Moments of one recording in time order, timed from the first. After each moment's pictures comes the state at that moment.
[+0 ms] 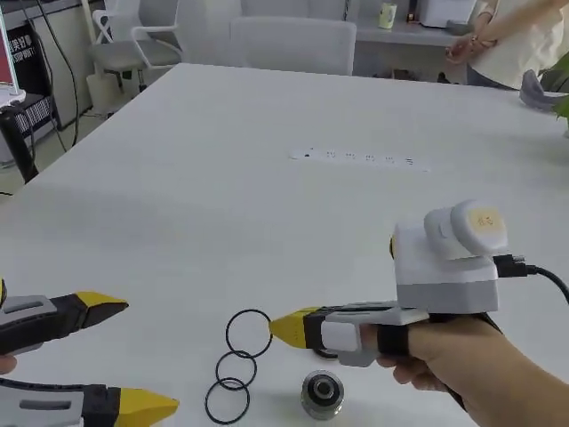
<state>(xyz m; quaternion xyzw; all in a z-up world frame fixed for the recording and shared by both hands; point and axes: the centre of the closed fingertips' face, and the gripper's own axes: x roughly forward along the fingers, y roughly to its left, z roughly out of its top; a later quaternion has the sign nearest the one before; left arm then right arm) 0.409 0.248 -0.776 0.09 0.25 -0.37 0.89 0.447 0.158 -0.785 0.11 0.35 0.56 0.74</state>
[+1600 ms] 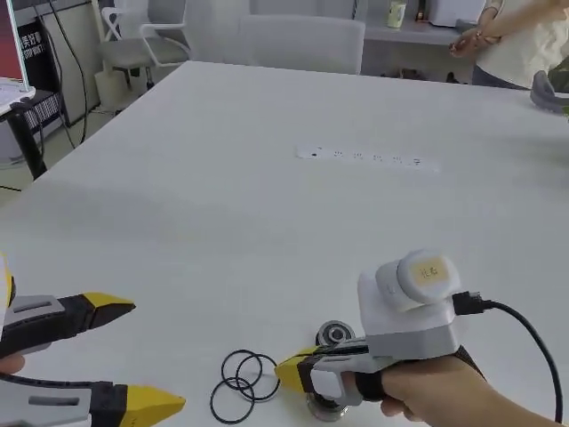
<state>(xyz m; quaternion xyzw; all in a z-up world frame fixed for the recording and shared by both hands) 0.410 0.249 -0.778 0.08 0.26 -0.37 0.89 0.443 0.157 -0.849 0.00 0.39 0.54 0.75</state>
